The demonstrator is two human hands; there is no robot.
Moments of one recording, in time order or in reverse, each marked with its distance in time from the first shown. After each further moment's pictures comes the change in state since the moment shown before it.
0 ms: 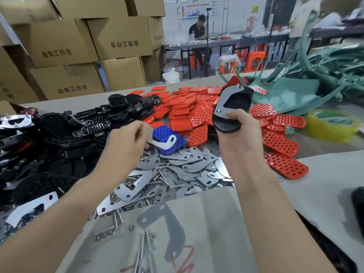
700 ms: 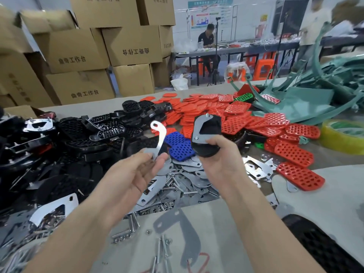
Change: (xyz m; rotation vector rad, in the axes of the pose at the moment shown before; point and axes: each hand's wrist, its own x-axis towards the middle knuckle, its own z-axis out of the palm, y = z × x) left_hand -0.041 -0.001 -0.017 -1.318 -0.074 -0.708; right_hand -0.013 0.048 0.011 0.009 -0.034 0.309
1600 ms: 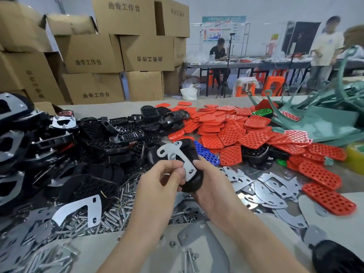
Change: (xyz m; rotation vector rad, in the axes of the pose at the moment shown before) left_hand -0.021 -0.023 -0.002 0.614 0.128 0.497; right_hand -0.023 0.060 0.019 -0.375 -0.202 0.203
